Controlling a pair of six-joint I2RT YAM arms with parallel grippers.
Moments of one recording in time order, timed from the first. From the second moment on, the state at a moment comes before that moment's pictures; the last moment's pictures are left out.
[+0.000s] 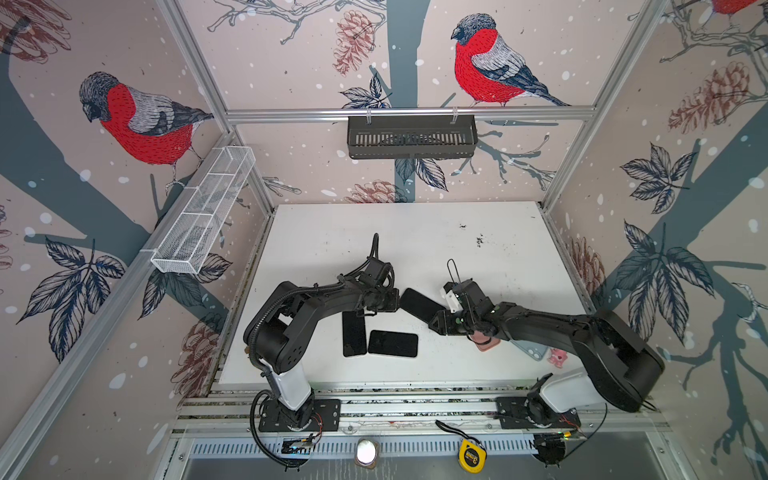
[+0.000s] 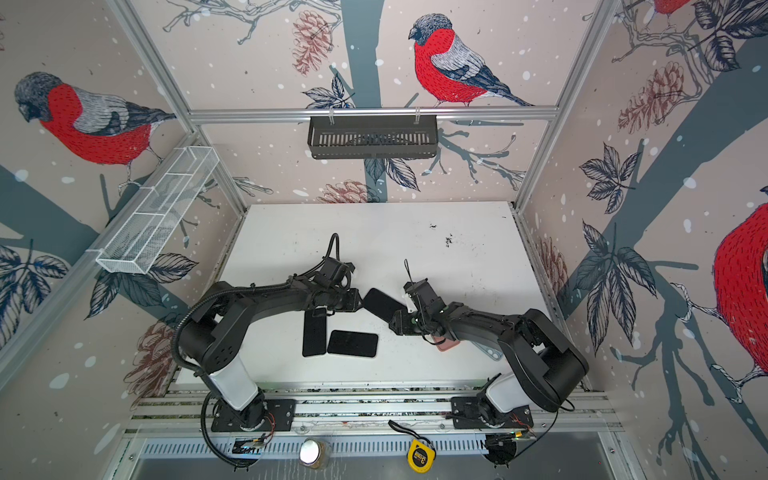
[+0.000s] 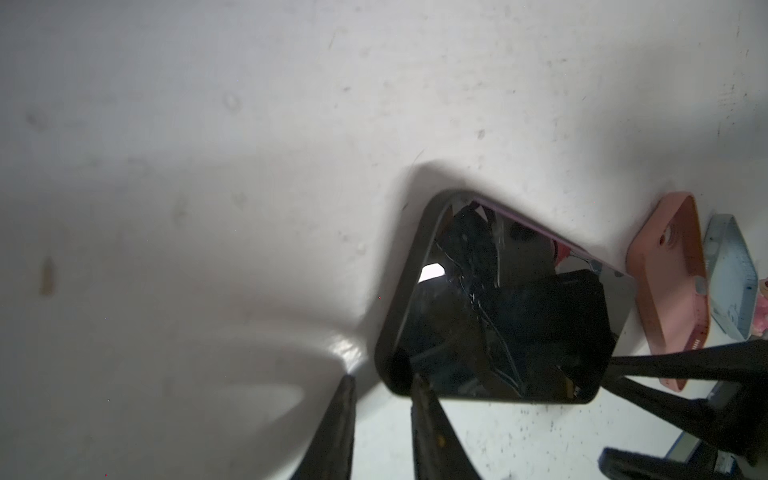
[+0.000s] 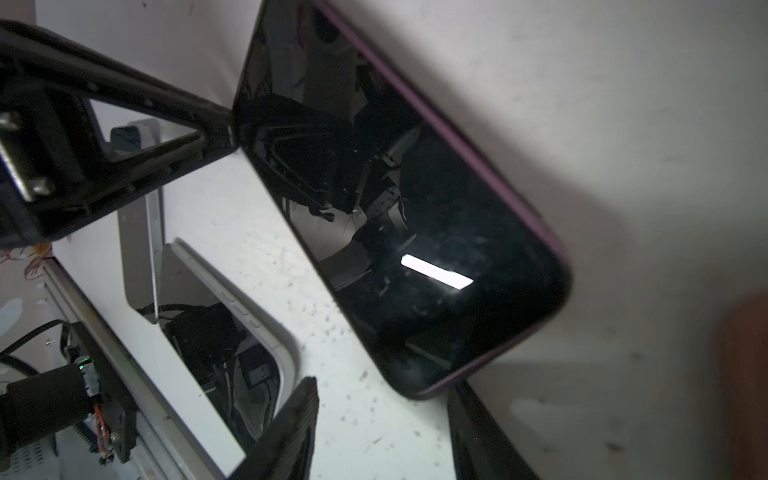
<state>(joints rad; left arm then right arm) -0.56 1.71 0.87 -0.20 0.31 -0.48 0.74 1.47 0.58 -0.05 -0.36 0.67</state>
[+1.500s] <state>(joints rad) -0.50 1.69 0.73 0.04 0.46 -0.46 0.71 1.55 0.77 -0.25 -0.41 0.53</state>
